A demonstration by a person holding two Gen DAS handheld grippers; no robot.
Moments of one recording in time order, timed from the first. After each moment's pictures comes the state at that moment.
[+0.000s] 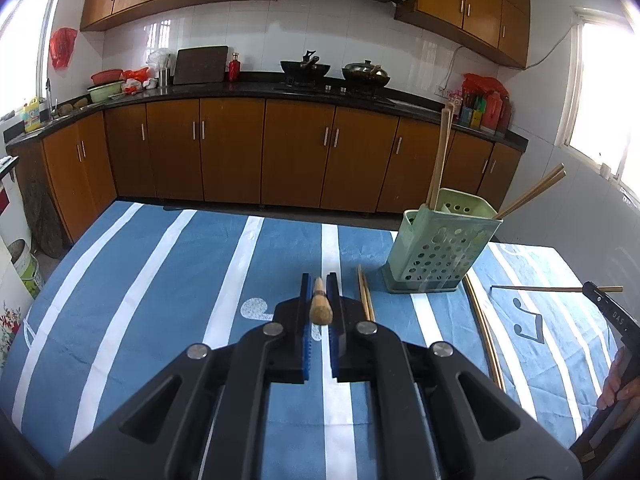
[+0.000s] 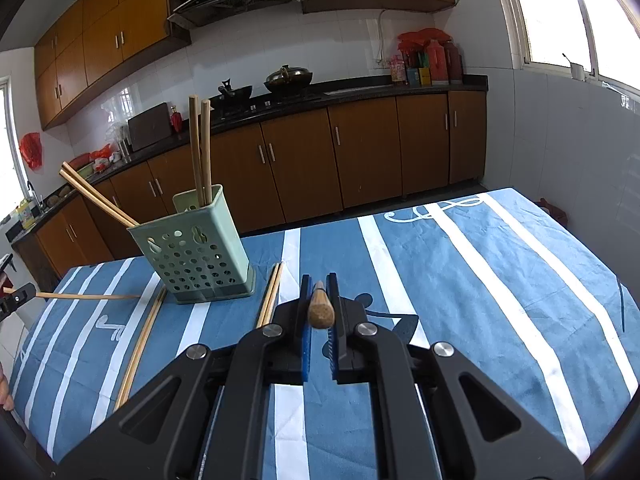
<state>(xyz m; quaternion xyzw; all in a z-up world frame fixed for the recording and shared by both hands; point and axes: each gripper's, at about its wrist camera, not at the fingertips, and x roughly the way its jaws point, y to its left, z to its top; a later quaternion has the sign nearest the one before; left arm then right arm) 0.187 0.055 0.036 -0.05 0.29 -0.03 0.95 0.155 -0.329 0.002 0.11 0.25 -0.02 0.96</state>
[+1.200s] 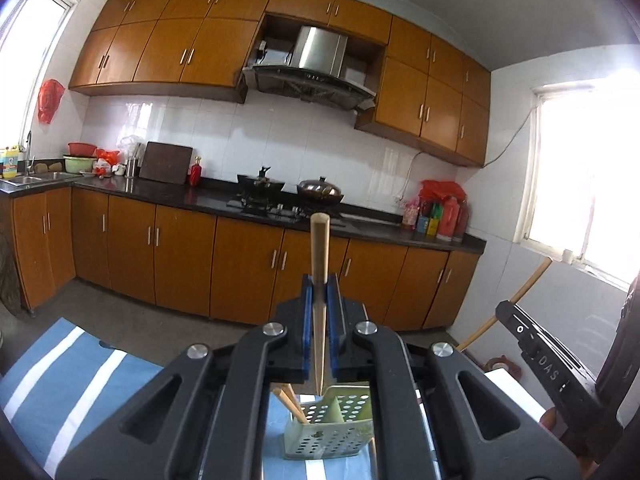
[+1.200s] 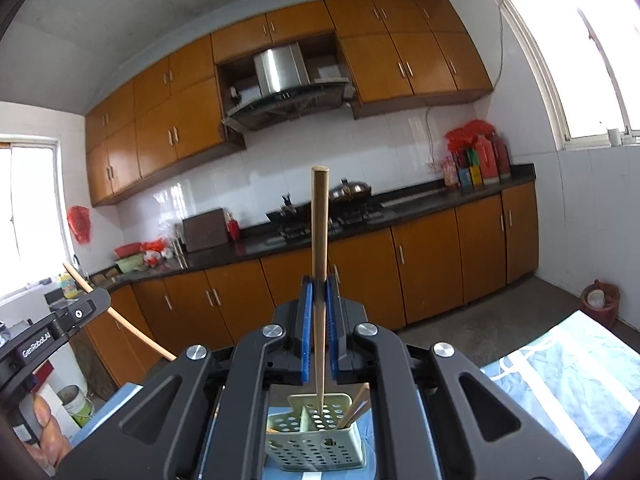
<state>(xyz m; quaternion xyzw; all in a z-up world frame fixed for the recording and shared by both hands) 0.237 -0.034 0.180 -0.09 0.10 -0.08 0.99 0.224 -0.269 0.144 0.13 0.07 0.05 0.99</state>
